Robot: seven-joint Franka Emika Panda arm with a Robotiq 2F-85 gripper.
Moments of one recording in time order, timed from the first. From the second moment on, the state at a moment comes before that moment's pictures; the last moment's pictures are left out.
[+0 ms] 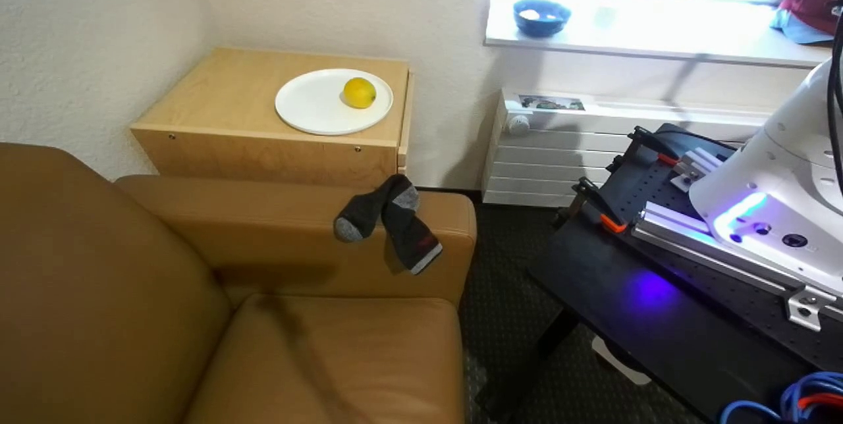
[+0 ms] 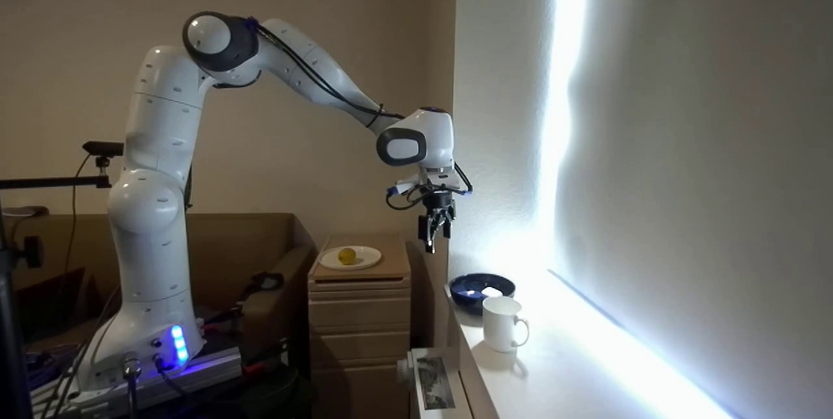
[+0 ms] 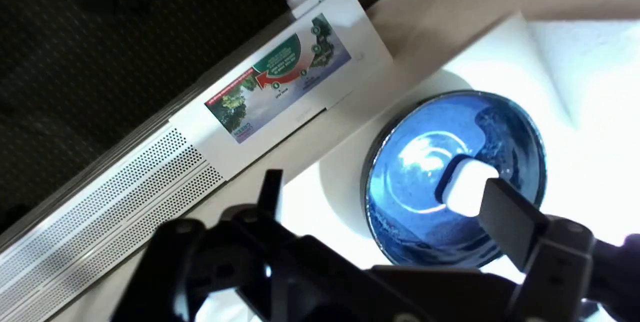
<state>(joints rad) -0.32 0.23 -0.35 -2.04 0.31 2.35 0.58</state>
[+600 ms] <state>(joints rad) -0.31 0.32 -0.32 -1.98 0.45 2.47 0.79</state>
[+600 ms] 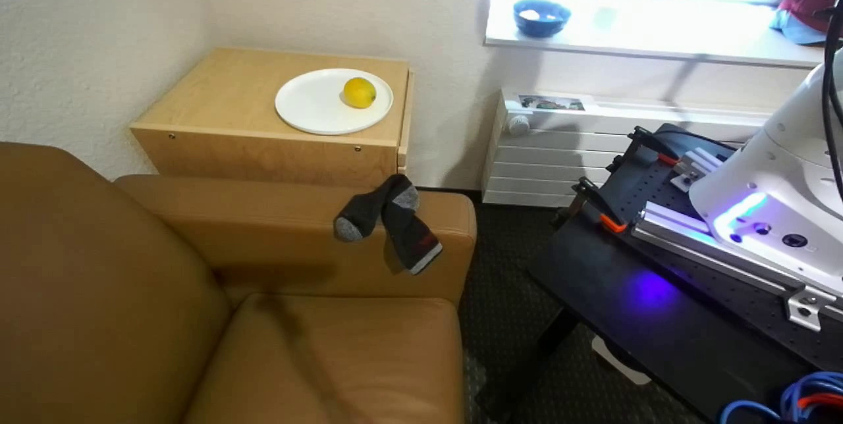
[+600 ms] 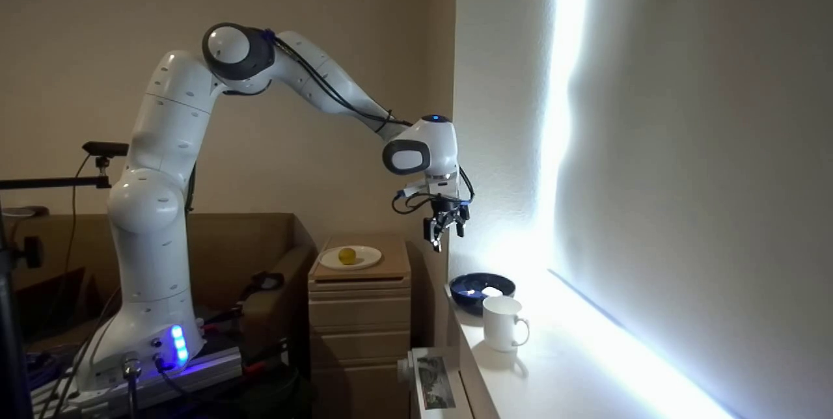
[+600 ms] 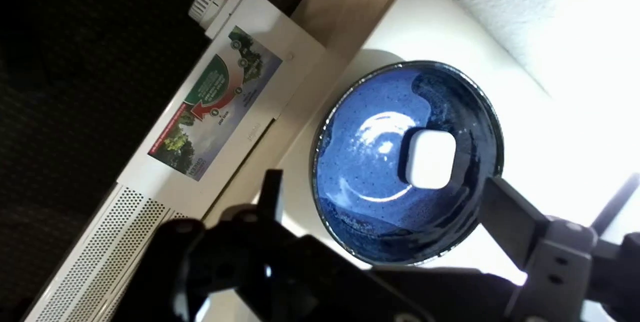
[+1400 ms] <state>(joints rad) -0.27 0.67 -0.28 -1.77 0.48 2.85 1.07</state>
